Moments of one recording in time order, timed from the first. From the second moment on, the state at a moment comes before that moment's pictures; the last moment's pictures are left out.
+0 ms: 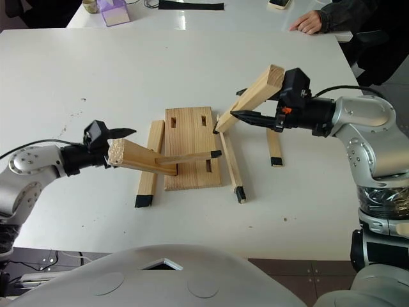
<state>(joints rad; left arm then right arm) 0.08 0.82 -0.09 -0.33 -0.48 0.37 -0.81 -0.24 -0.84 -0.04 -0.24 0.56 0.38 1.12</state>
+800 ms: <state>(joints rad) 0.06 0.74 -0.17 -0.19 -0.18 0.23 -0.80 -0.11 -0.87 -0.03 -0.29 0.50 0.32 1.21</state>
